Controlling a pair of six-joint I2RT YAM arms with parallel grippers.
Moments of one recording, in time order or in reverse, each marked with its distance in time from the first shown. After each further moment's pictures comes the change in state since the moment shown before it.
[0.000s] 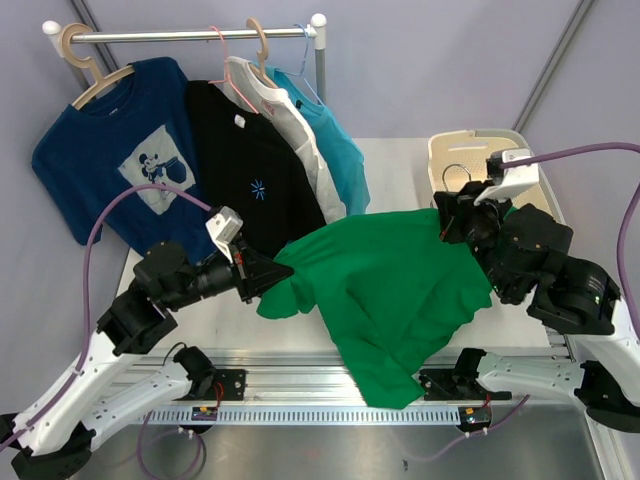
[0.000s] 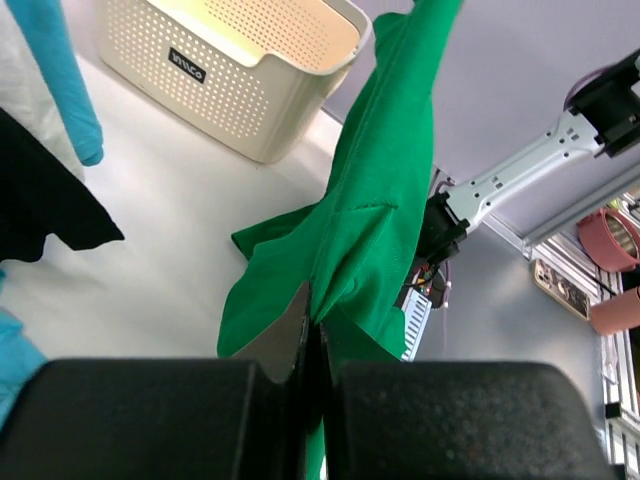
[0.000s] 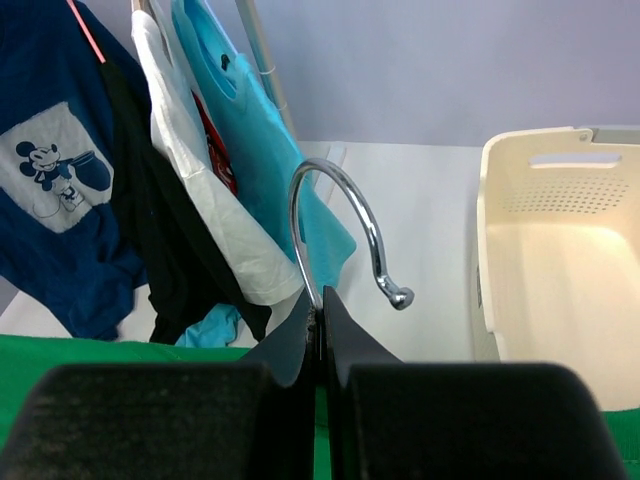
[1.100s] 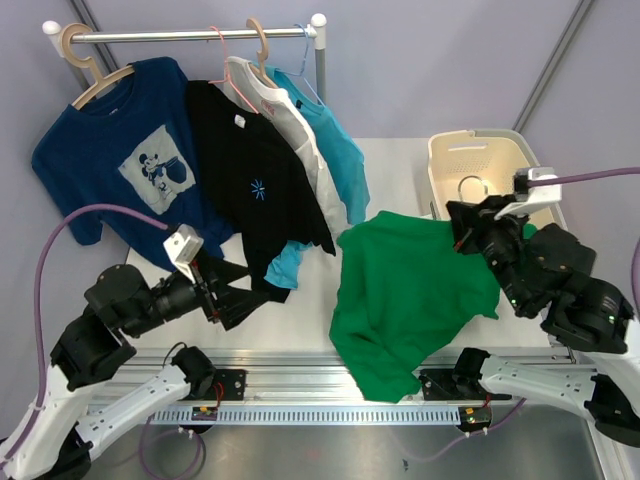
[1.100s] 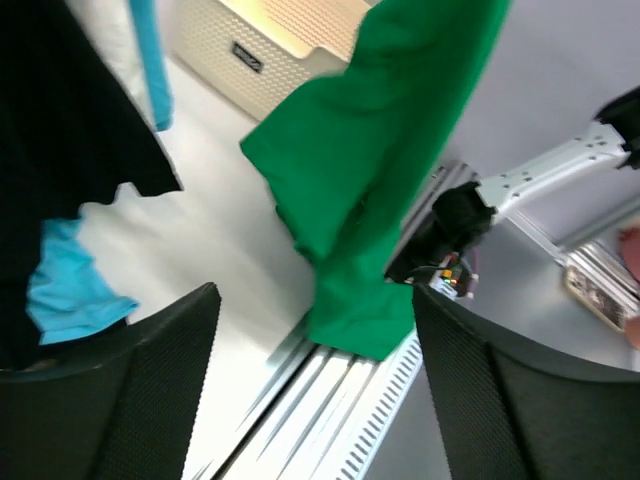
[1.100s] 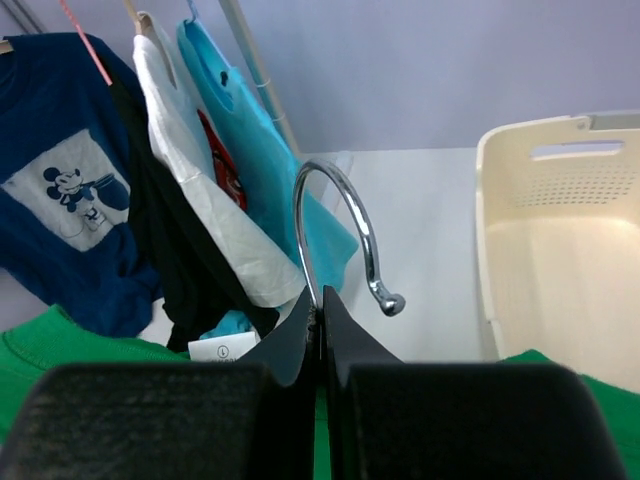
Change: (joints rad) left arm -0.003 -0.193 0.091 -0.303 -0.130 0.030; right arm -0.024 -0.135 -0.113 0.033 -0.024 0.029
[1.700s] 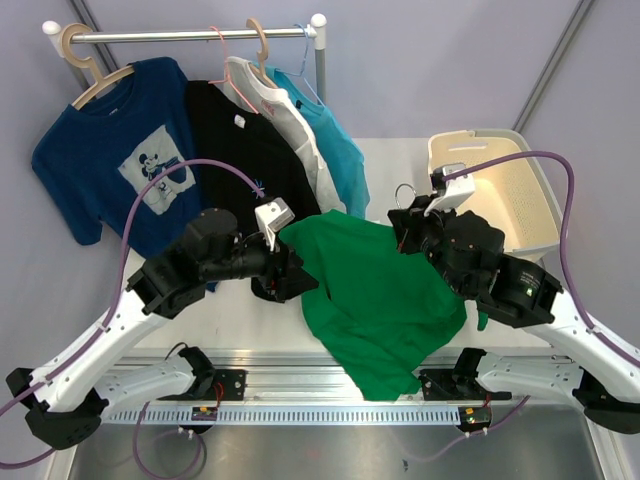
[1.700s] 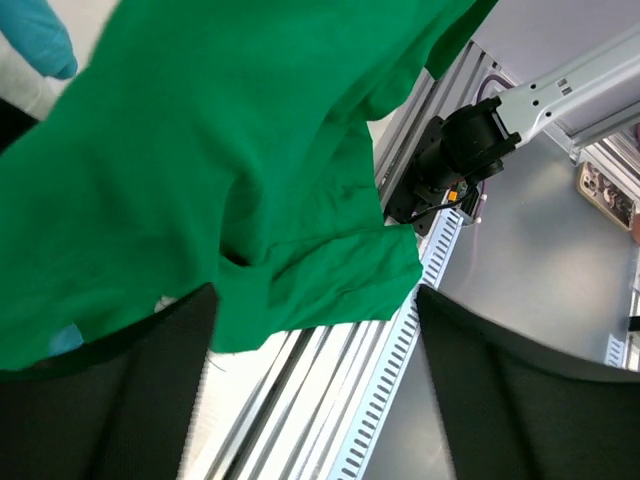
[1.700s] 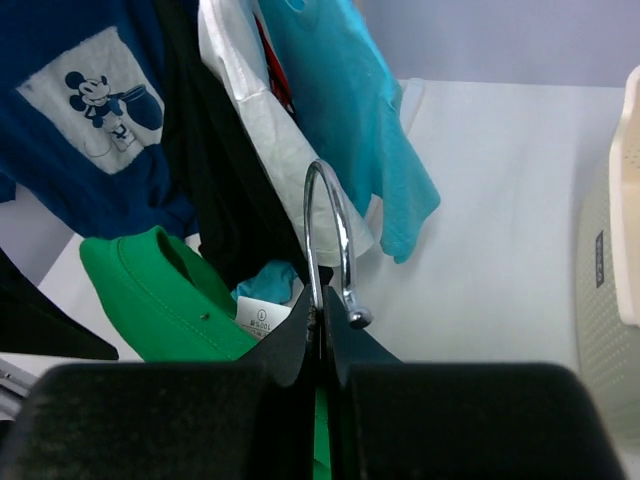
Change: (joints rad) left arm -0.043 0.482 0.110 0.071 0.165 0.113; right arm -0.002 0.141 -0.154 0.159 -0.161 0.082
